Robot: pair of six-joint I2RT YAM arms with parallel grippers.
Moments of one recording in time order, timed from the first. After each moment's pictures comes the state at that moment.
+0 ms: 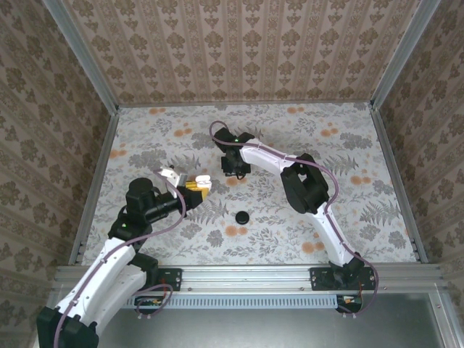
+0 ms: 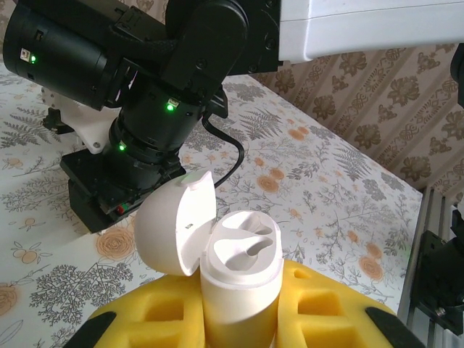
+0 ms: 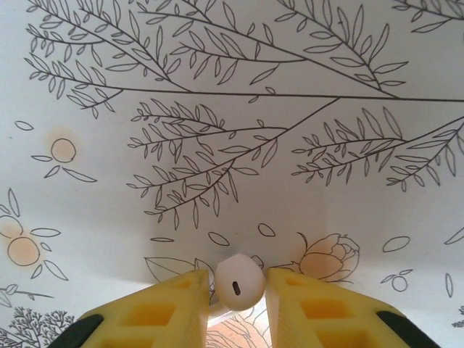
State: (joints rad) left arm -0.41 0.66 0.44 -0.05 0.65 -0.20; right arm 0.68 2.38 1.99 -0.92 0.08 0.65
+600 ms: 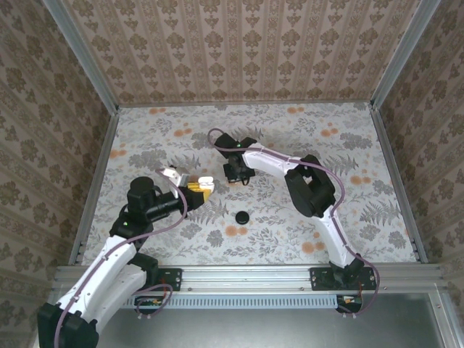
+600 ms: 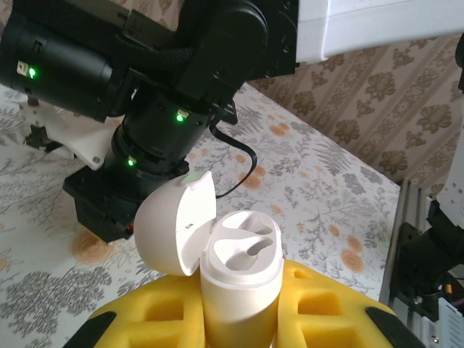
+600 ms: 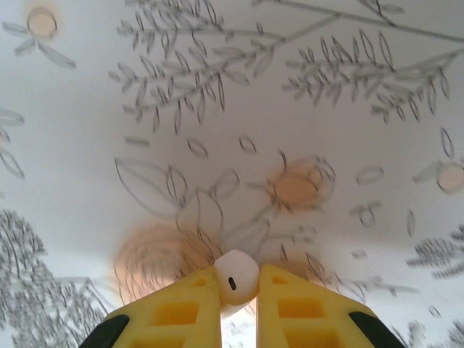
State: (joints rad) left arm -0.41 0.69 0.43 -0.01 0.73 -0.21; right arm 0.70 2.25 1.80 -0.87 0.12 0.48
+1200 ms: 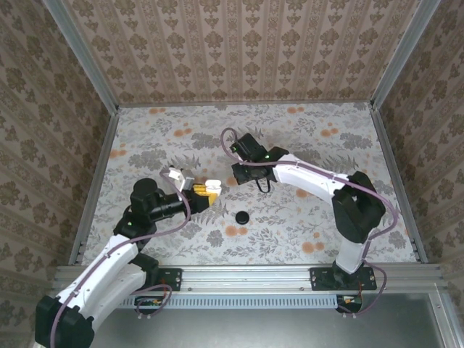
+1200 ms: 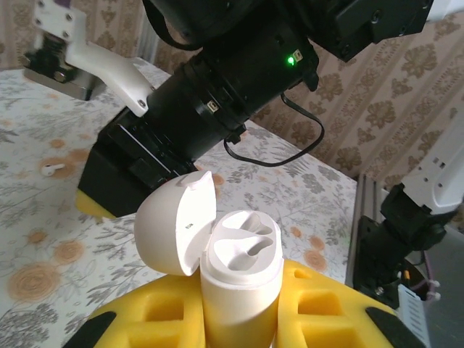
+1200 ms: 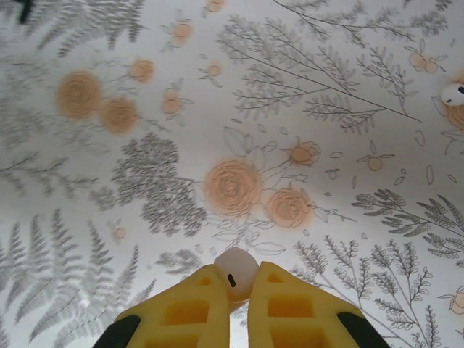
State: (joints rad) left arm -0.49 0.71 0.41 0.11 0.78 -0.23; right arm 0.73 1.76 1.36 -0.55 0.07 0.30
